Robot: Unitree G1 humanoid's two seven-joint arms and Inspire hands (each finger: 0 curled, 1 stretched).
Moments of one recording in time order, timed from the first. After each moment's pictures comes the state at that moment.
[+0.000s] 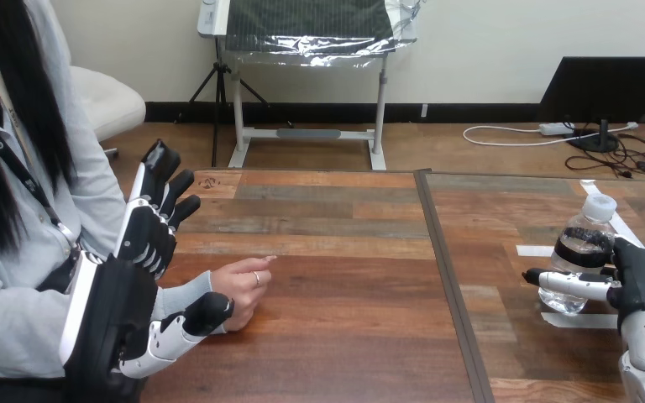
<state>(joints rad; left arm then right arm) 0.22 0.15 0.05 0.17 -0.15 -0.90 -0.25 -0.59 -0.43 -0.16 1.36 -0.21 -0.29 -0.21</state>
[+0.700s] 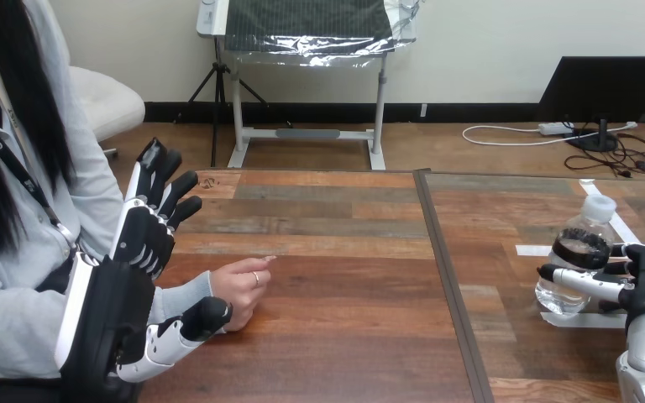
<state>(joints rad) 0.23 0.15 0.05 0.15 -0.15 -0.92 -0.25 -0.60 -0.42 -0.18 1.36 -0.19 -0.26 -0.31</state>
